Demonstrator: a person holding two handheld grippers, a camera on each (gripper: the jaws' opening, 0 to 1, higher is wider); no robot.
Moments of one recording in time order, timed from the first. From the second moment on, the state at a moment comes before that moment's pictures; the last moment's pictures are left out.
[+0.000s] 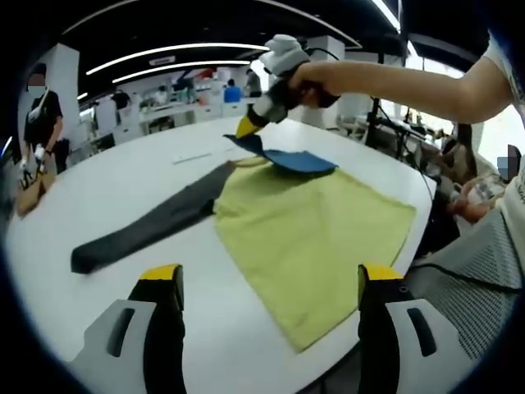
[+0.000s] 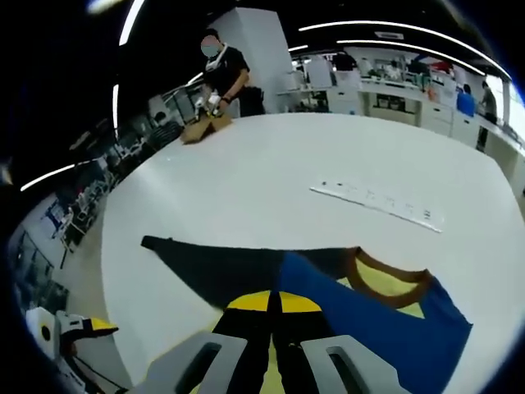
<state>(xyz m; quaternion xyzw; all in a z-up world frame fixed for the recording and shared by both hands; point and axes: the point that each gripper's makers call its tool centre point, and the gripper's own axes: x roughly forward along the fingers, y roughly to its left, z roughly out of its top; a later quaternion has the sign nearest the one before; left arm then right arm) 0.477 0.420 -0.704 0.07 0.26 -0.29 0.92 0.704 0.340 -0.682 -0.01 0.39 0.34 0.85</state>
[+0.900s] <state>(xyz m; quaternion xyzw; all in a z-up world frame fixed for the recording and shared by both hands) 0.475 0.428 -0.703 0.06 0.27 -0.28 0.92 0.691 0.376 -0.751 0.00 0.41 0.34 0.85</state>
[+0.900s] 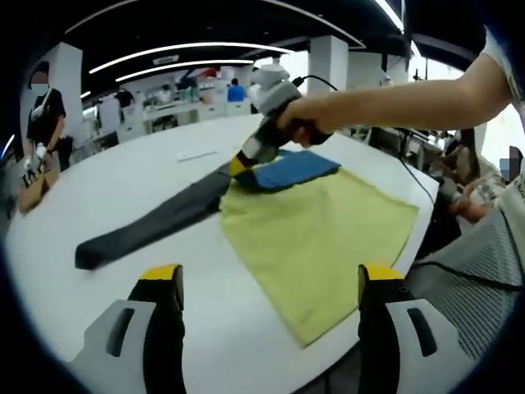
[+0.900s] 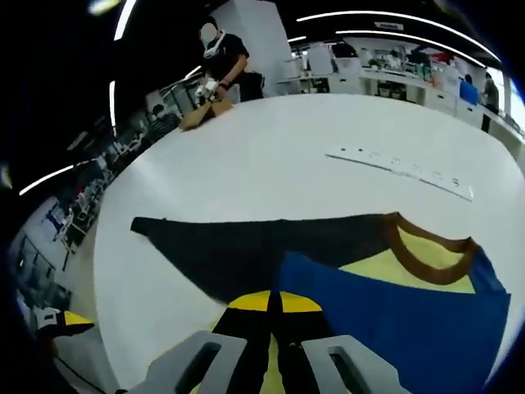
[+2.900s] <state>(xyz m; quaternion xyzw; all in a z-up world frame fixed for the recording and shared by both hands) 0.553 0.426 -0.700 0.05 0.26 -0.25 0.93 0.650 0.133 -0.720 -0.05 0.33 0.27 0.91</state>
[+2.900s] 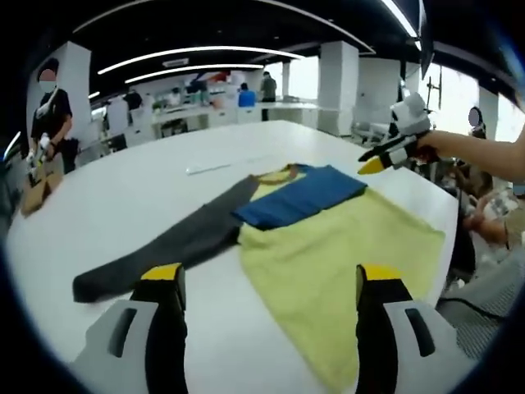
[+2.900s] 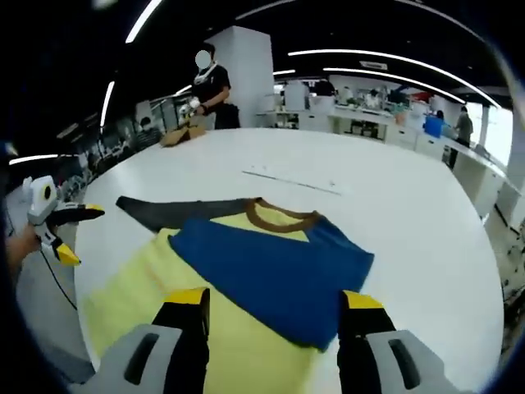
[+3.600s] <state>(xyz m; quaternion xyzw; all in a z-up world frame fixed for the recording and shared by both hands) 0.603 0.418 -0.740 0.06 0.28 -0.23 0.93 0.640 0.079 -0.766 -0.07 0.35 0.20 0.91</state>
